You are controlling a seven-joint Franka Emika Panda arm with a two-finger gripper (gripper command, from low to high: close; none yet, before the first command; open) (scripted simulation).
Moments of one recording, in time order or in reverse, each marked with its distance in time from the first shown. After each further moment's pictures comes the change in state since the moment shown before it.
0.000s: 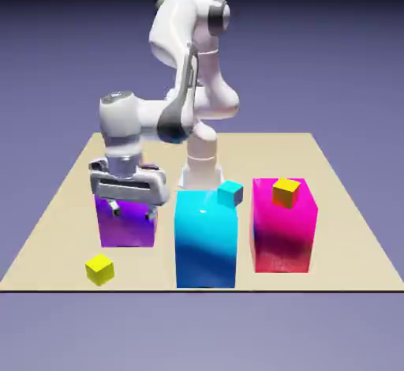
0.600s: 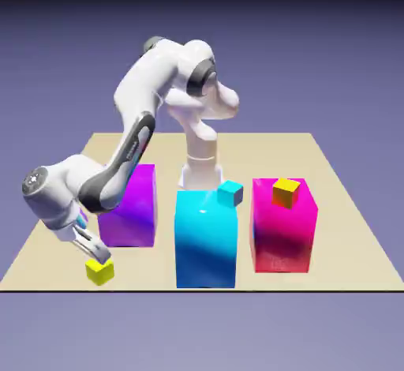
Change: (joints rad) arm -0.045 0.579 -0.159 0.370 0.217 -0.299 -0.043
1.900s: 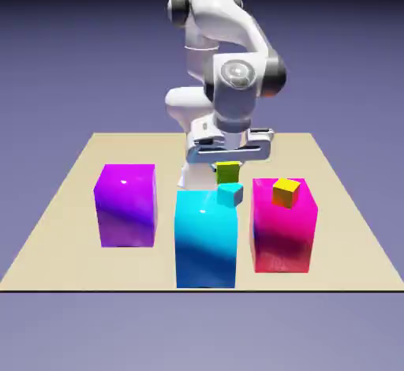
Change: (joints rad) arm 0.192 -0.802 0.600 -0.350 -0.476 -0.318 0.117
